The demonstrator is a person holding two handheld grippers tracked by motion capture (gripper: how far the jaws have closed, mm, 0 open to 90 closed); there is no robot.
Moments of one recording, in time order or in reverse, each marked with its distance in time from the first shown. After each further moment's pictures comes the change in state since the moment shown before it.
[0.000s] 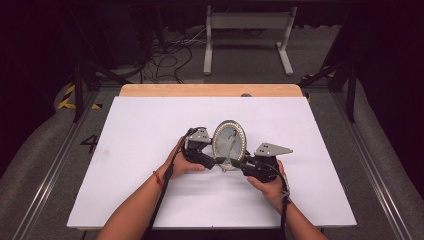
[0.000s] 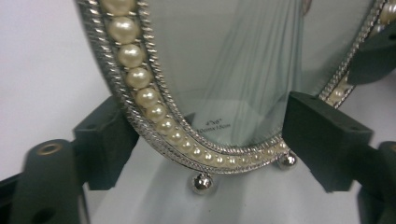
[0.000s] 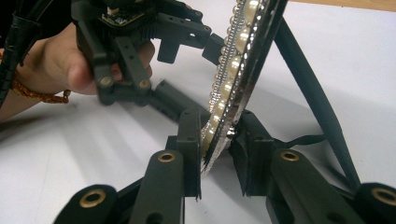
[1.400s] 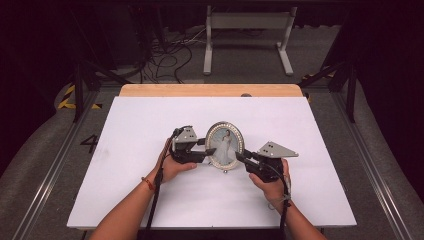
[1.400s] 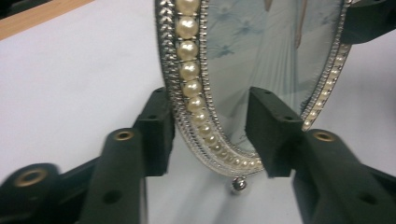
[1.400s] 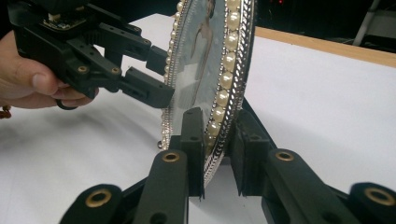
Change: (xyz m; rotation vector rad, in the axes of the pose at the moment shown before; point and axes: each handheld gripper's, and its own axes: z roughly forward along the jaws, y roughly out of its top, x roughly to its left) left arm -0.006 -0.008 -0.040 -0.085 0.126 -0.053; right arm 0.011 0.011 -0.015 -0.077 -0.157 -0.060
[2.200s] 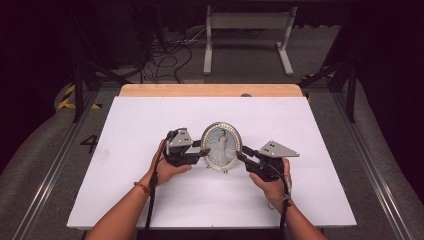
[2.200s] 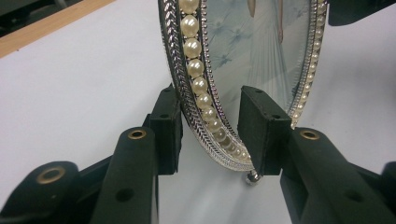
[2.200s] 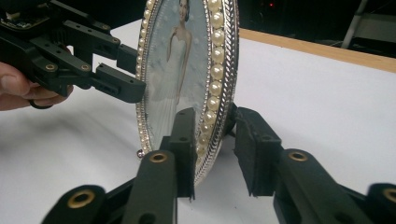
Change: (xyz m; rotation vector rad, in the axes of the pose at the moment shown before) left arm -0.006 -0.003 -0.016 -0.016 0.038 0.035; right arm -0.001 0.001 -0.002 -0.011 -0.032 0.001
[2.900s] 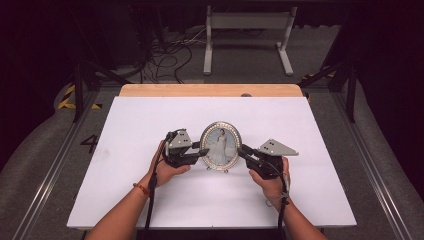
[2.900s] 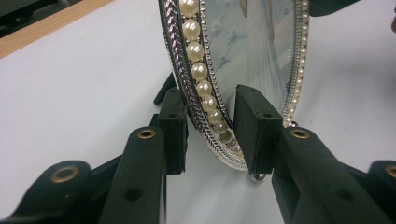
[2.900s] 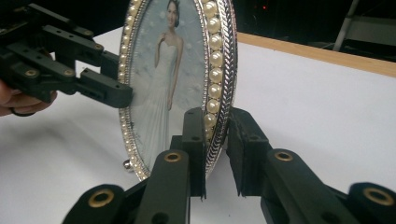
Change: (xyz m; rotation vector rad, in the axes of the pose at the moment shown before) left arm -0.004 -0.001 -0.005 0.017 0.009 0.008; right arm -0.003 0.002 0.007 -0.014 -0.021 0.018
